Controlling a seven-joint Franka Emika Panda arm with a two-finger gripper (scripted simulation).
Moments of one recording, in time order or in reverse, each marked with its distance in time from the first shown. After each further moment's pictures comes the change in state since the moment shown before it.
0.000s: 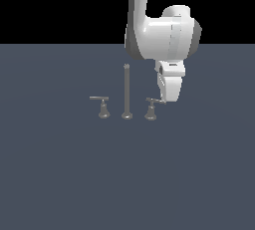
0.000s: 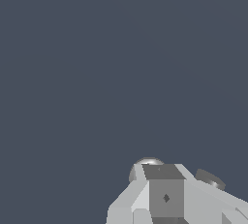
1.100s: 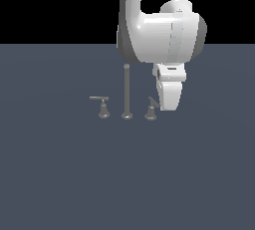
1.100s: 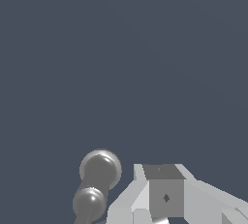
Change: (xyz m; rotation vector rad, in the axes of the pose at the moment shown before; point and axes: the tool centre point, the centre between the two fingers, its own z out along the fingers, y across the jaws) arm -0.012 0.056 -0.001 -0.015 0.008 0.037
